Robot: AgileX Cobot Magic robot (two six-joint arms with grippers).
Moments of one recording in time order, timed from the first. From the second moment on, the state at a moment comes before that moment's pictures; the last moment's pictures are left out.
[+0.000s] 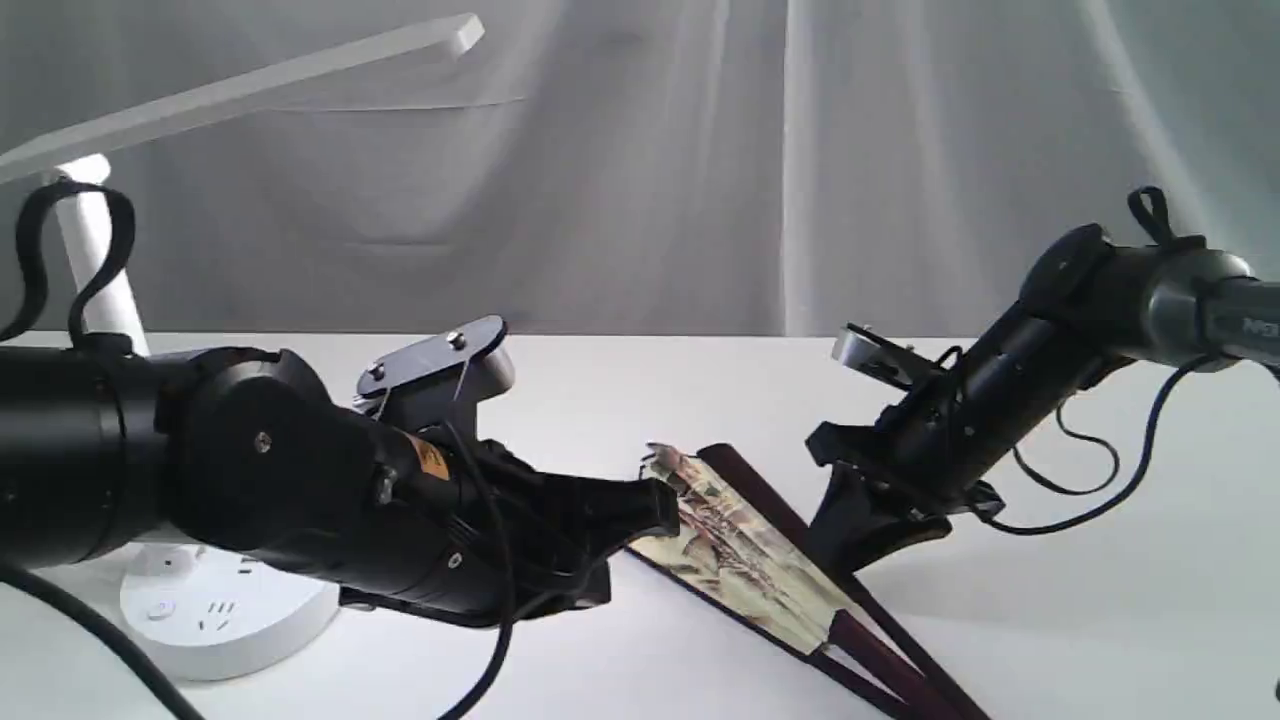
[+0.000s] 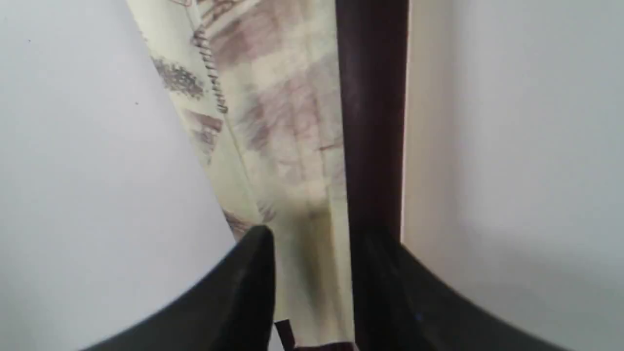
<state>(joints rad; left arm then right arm) -0.63 1.70 -1.06 -0.41 0.37 -0.25 0.08 2.40 -1.87 0.65 1.21 -0.50</state>
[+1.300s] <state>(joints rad) -0.63 1.73 -1.06 -0.46 0.37 -0.25 -0.02 2.40 -1.75 0.81 1.22 -0.72</state>
